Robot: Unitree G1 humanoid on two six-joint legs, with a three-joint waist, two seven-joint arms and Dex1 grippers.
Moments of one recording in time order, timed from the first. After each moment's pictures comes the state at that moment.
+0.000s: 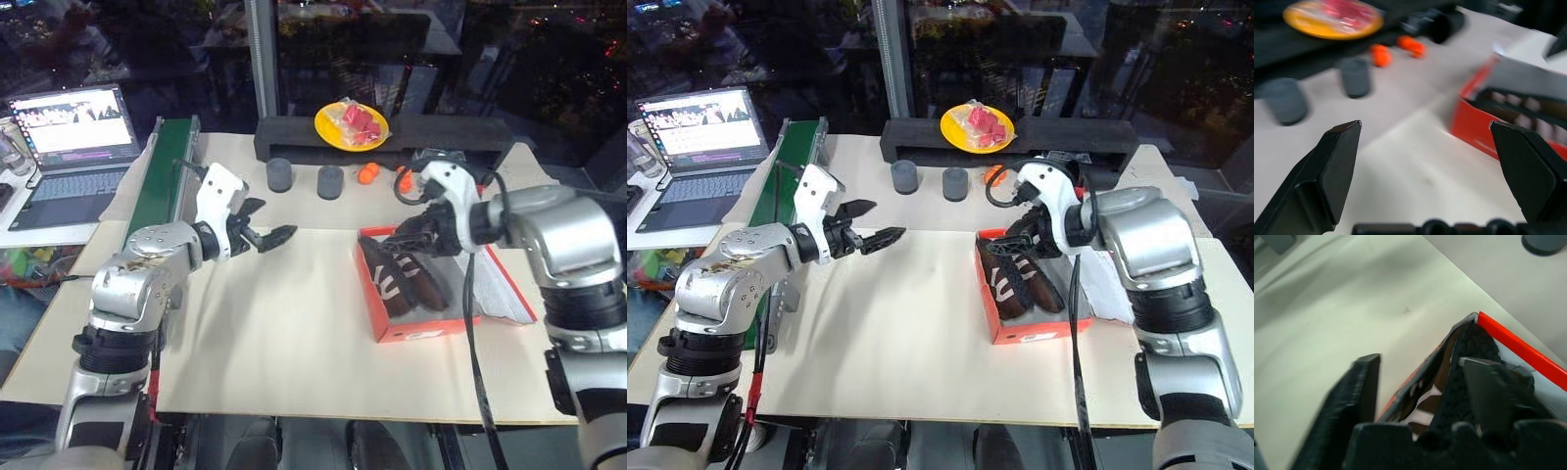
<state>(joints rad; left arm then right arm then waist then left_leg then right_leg) -0.63 0.59 -0.03 -0.21 -0.47 0.81 -0.72 -0.84 -0.76 0.10 -0.22 0.22 1.32 1.02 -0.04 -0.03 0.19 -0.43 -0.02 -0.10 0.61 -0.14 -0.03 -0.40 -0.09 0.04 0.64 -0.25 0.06</state>
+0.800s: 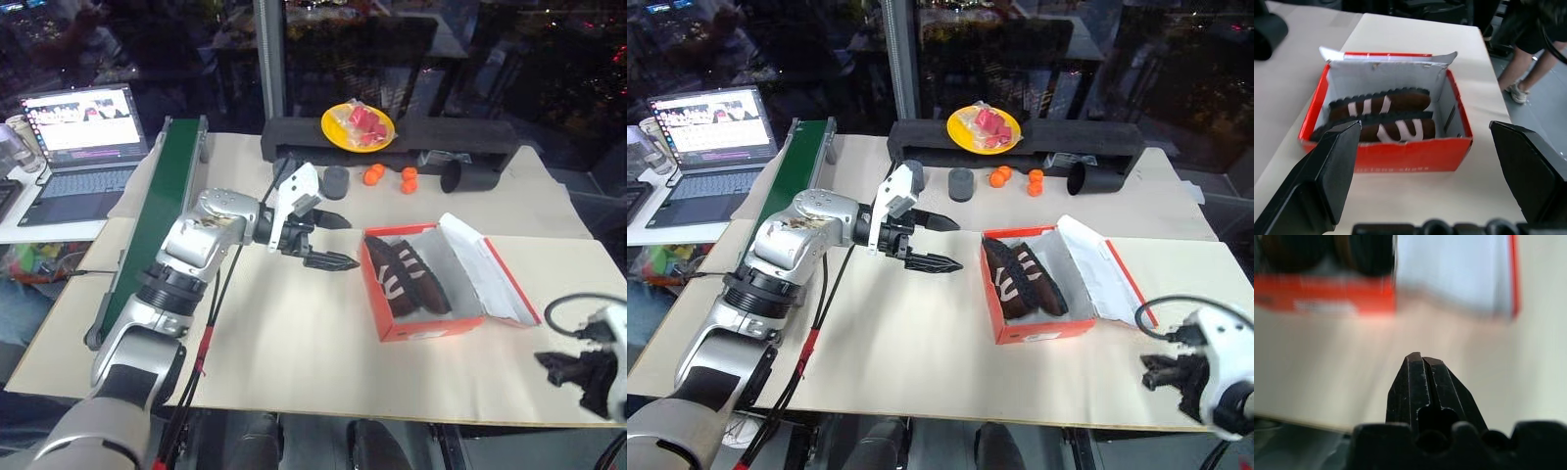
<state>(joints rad) -0.98 0.45 -0.29 0.21 -0.38 0.58 -1.23 0.24 -0.64 -0.82 -0.90 0.33 1.60 0.75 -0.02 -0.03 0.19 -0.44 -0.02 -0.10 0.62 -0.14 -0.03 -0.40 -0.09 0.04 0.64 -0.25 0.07</state>
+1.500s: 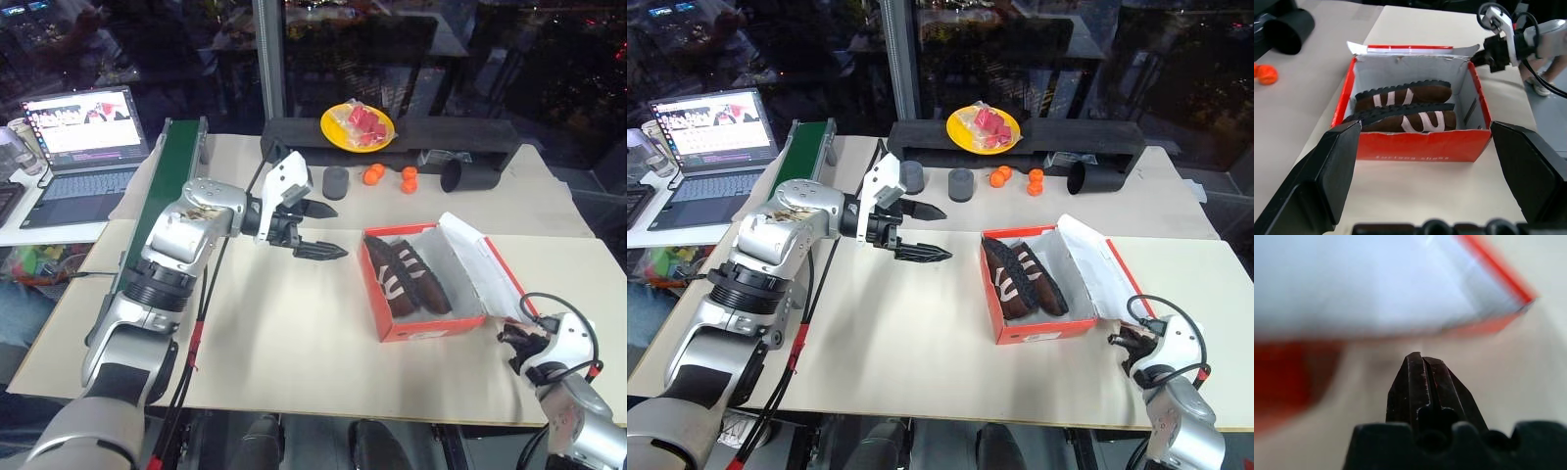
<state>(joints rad) -0.97 0.51 -0.25 0.16 -0.34 0.63 -1.19 -0.05 -0.26 -0.67 0.01 0.28 0.53 0.36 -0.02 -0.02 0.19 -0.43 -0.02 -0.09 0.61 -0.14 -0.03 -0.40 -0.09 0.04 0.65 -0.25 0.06</state>
